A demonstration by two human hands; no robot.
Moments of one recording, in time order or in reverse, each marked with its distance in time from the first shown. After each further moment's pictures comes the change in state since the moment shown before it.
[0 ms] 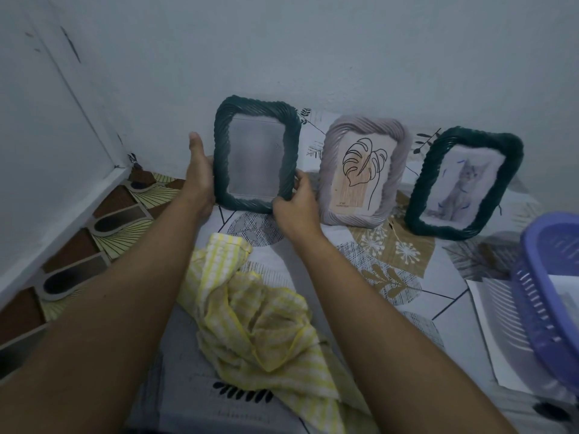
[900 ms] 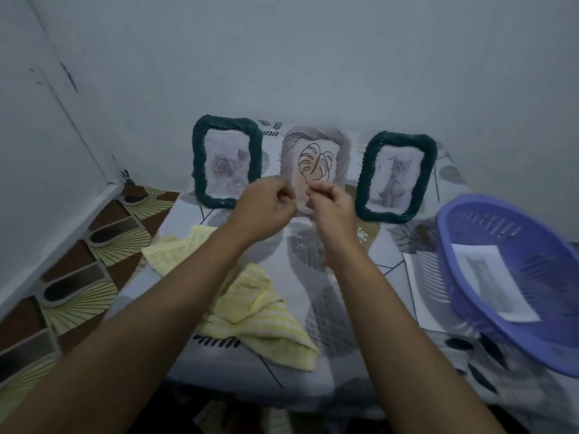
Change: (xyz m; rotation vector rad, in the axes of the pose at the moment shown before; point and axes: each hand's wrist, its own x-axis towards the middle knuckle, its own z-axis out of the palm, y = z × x) left_hand -0.138 -0.007 0.103 1.025 -0.206 0.807; right_hand -0.081 -0.034 -0.119 0.237 0.178 0.076
